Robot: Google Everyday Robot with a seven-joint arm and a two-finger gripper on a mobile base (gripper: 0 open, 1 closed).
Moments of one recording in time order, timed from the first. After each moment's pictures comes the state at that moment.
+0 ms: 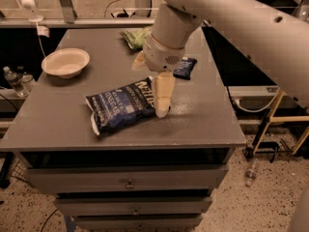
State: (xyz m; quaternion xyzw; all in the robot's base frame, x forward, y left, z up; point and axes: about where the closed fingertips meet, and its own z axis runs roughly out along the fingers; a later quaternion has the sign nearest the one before) arm 0.553 0.017 0.869 -0.82 0.54 0.11 0.14
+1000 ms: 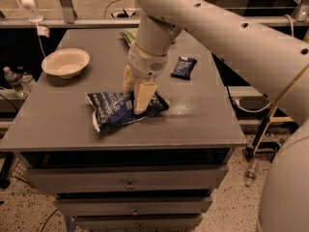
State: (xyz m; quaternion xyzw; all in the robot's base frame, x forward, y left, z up) arm 0.555 0.053 0.842 -0.84 0.50 0.13 0.12
